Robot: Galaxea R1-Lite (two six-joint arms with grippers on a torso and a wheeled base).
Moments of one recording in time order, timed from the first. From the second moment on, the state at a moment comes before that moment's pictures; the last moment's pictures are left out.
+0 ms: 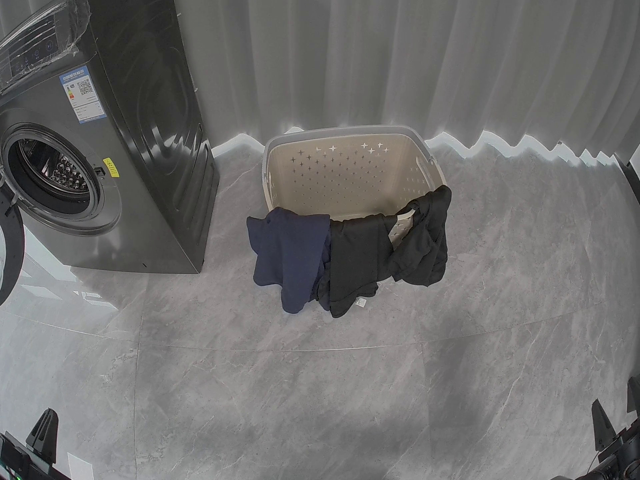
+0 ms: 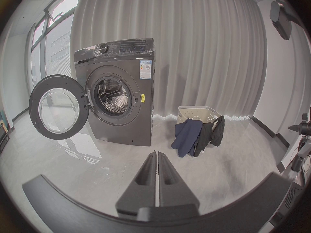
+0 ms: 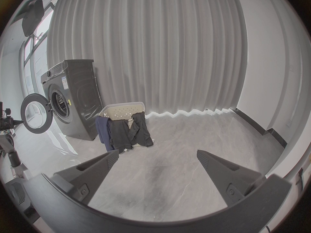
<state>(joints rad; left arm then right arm) -0.01 0.02 -0.02 0.00 0.02 -0.06 0.00 0.02 -0.02 0.00 -0.01 0.01</state>
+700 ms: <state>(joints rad) -0.01 0.02 -0.02 0.00 0.02 -0.06 -0.01 0.02 -0.02 0.01 -0.01 0.01</state>
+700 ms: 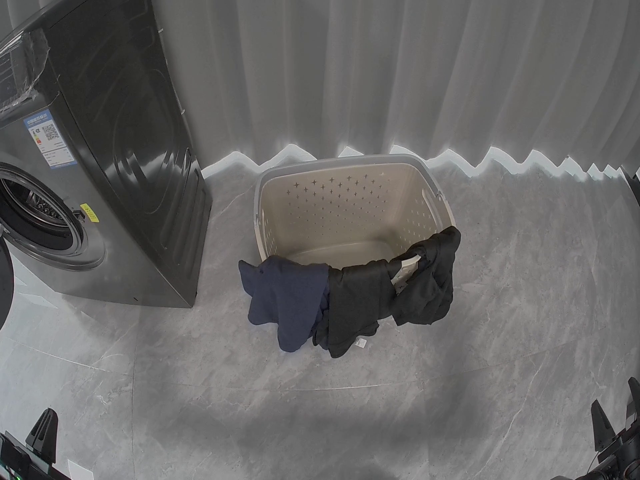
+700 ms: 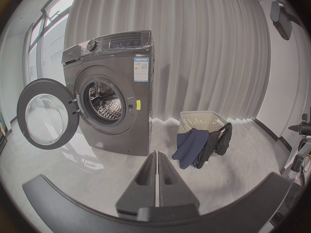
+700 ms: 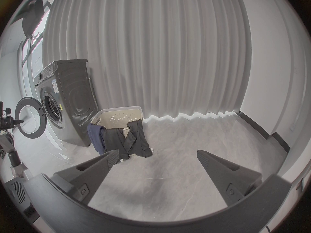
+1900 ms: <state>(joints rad) -0.01 0.02 -0.02 0.00 0.02 -0.06 -0.01 0.02 -0.05 -0.01 0.00 0.00</state>
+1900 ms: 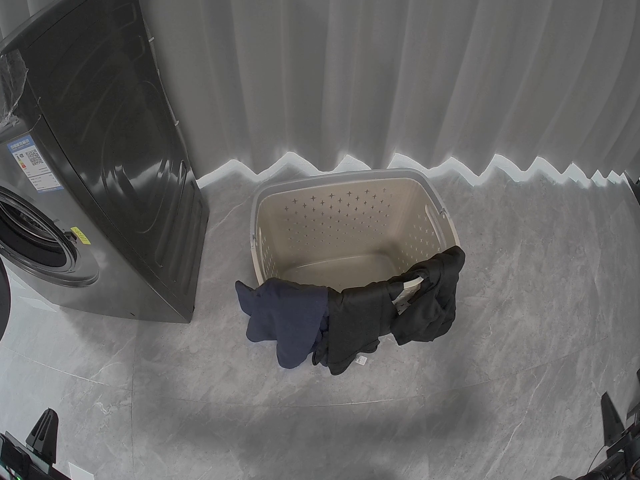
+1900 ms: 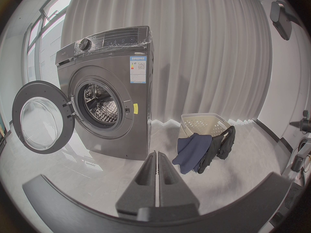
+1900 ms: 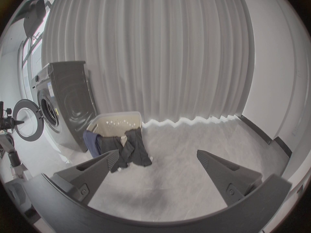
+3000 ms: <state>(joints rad) -0.01 0.02 -0.02 0.00 0.02 -0.06 0.13 1.18 -0.16 -0.53 0.14 0.12</state>
